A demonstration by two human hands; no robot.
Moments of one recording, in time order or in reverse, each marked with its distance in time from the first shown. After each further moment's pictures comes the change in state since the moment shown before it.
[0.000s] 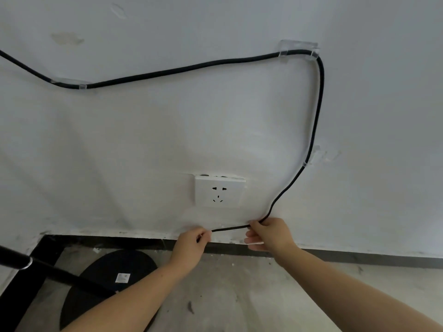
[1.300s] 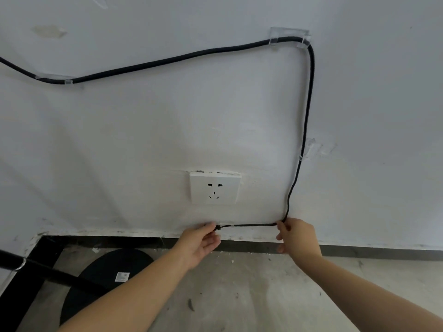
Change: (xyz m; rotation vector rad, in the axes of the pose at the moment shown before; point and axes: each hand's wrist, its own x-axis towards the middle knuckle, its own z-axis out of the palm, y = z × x) left_hand 0.002 0.037 -0.003 -1.049 -0.117 -0.594; right_hand 0.011 0.030 -0.049 -0.463 0.263 -0.144
